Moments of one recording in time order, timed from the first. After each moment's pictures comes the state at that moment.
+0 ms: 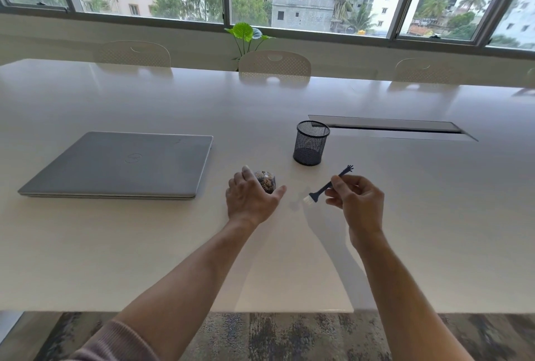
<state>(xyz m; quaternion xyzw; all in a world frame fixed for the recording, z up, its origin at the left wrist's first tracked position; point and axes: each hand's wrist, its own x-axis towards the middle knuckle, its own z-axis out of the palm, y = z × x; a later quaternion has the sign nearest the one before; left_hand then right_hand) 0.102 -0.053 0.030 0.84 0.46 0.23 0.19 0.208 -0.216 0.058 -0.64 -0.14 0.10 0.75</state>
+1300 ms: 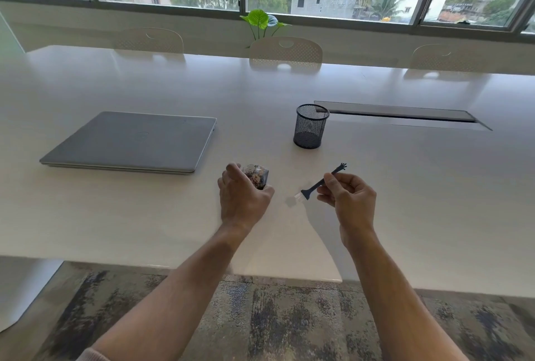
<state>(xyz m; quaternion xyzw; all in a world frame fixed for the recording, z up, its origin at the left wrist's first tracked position) 0.066 -0.106 0.023 0.77 0.47 0.36 0.24 0.192 -0.249 0.042 -0.62 -0.15 0.17 0.76</state>
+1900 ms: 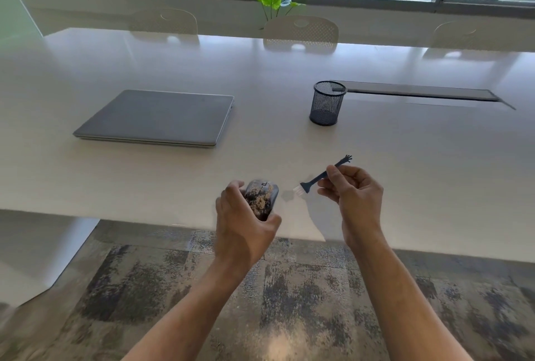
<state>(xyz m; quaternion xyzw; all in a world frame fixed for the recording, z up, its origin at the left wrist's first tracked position) -0.045 -0.183 0.012 0.79 0.42 0.35 0.28 0.122 -0.273 0.044 -0.58 -0.16 0.21 0.77</state>
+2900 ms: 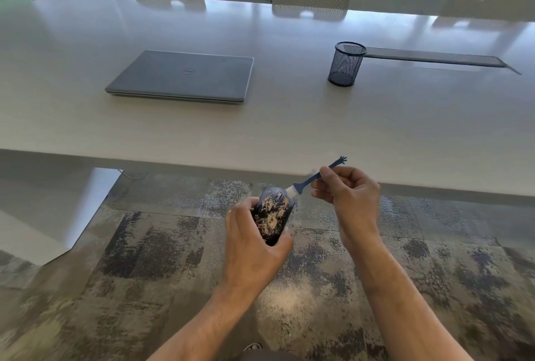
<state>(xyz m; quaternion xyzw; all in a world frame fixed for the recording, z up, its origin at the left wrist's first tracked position) -0.174 -0.256 -0.025 0.80 0.39 0.34 0.31 -0.007 -0.314 0.021 -0.64 -0.16 0.21 0.73</state>
